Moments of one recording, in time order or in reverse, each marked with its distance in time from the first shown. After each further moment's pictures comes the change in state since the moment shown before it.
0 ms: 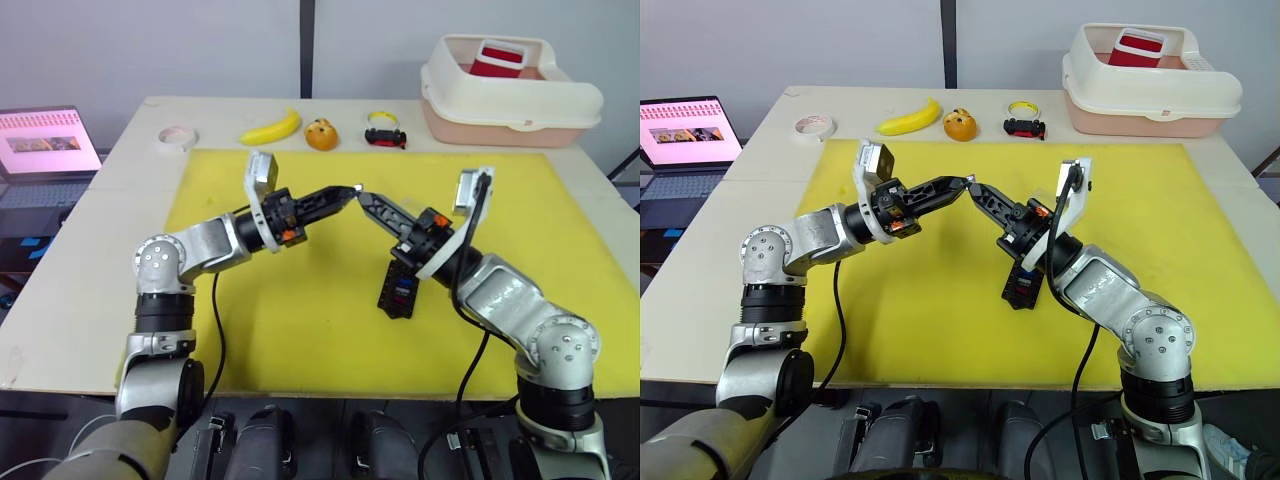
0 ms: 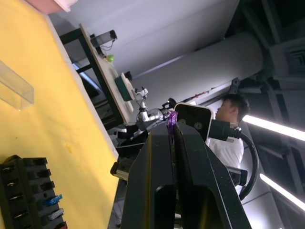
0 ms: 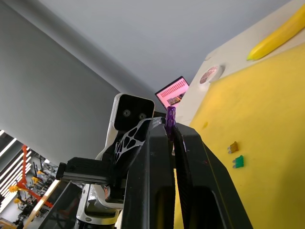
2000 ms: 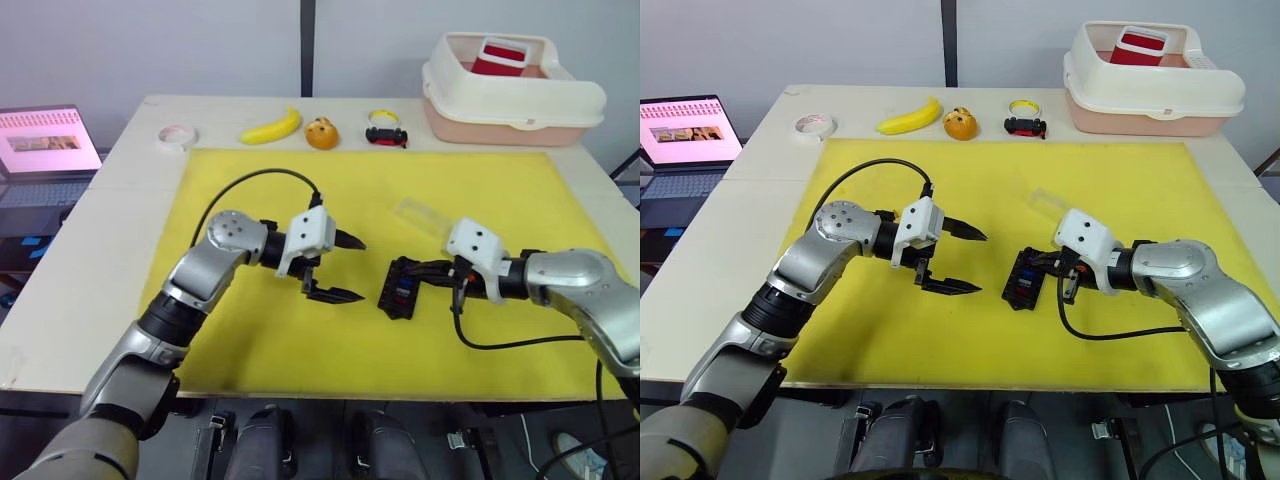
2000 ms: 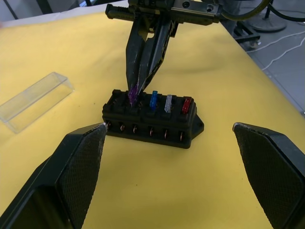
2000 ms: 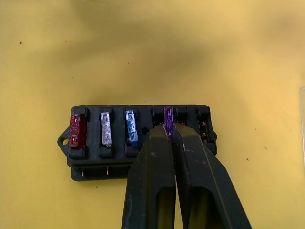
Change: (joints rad) left arm 0.000 0.185 -0.568 -0.144 1.414 -0.979 -1.088; right arm 0.036 -0.606 0.179 0.123 -1.230 -0.061 1.067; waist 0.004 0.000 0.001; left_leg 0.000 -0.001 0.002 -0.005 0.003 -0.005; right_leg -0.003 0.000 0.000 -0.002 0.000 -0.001
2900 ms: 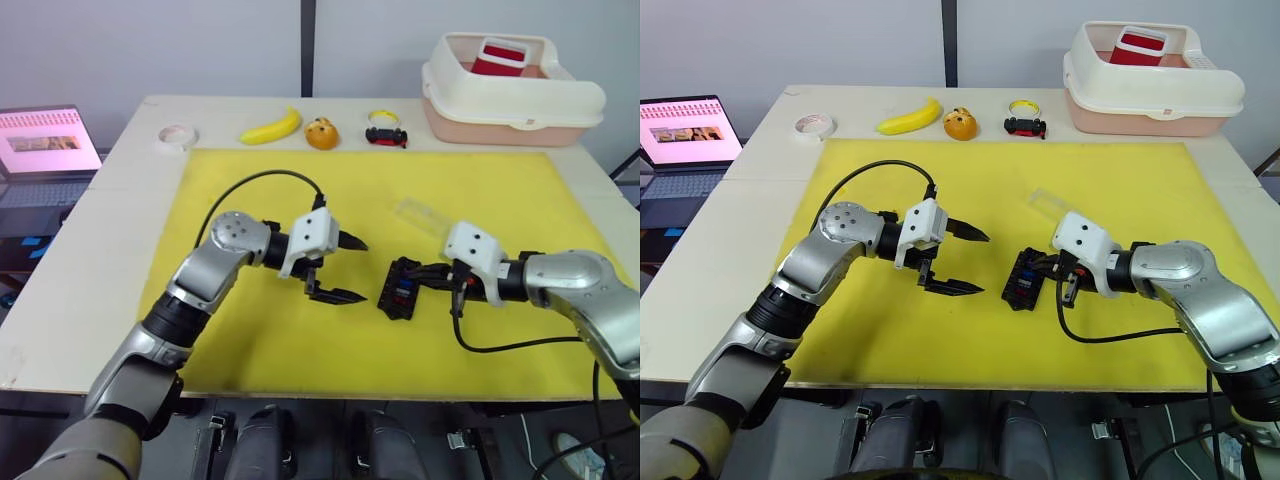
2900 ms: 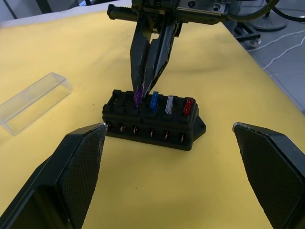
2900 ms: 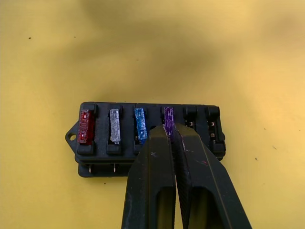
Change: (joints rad) left arm 0.001 -0.021 0.000 0.006 0.022 0.000 0.000; right arm 0.006 0.018 -0.007 -0.021 -0.028 0.022 0.037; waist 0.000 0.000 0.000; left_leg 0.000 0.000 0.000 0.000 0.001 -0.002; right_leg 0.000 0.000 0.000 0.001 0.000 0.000
